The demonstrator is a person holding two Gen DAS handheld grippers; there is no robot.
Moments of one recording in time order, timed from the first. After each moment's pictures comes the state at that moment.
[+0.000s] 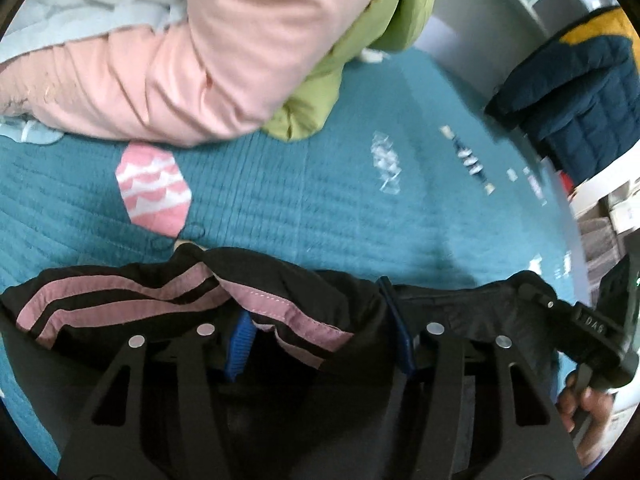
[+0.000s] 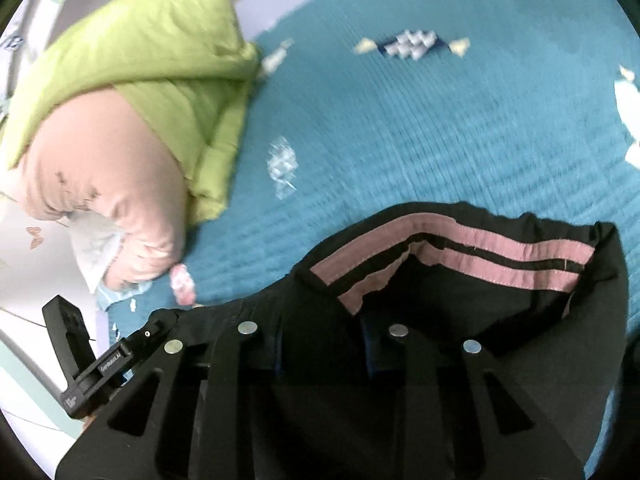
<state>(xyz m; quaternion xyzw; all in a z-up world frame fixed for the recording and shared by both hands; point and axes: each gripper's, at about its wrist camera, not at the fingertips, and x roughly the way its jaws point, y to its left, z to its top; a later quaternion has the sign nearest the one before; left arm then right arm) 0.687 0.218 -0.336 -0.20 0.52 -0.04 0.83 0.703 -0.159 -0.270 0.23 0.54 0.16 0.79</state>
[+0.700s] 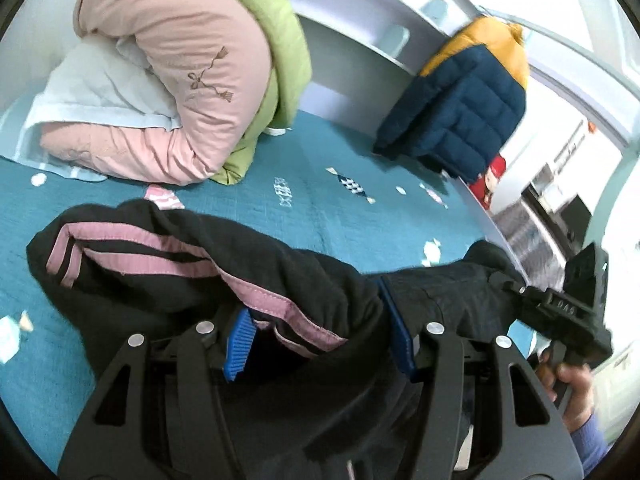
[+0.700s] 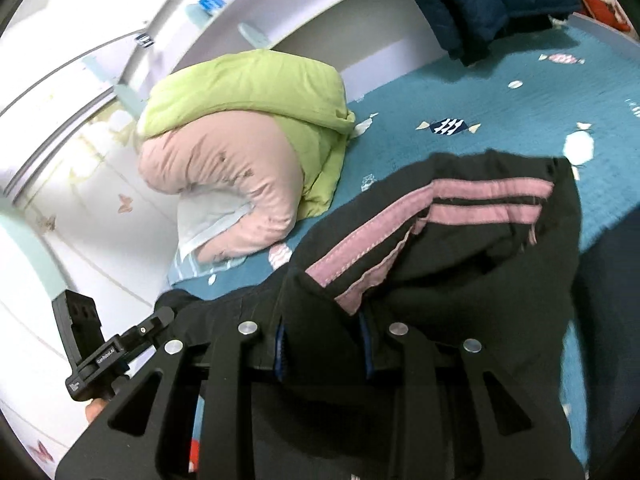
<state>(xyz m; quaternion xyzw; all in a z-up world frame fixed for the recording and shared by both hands) 0.443 0.181 -0.190 -0.17 0.37 -0.13 0.90 0.474 -0.196 -0.132 0.23 0.41 0.24 0.85</state>
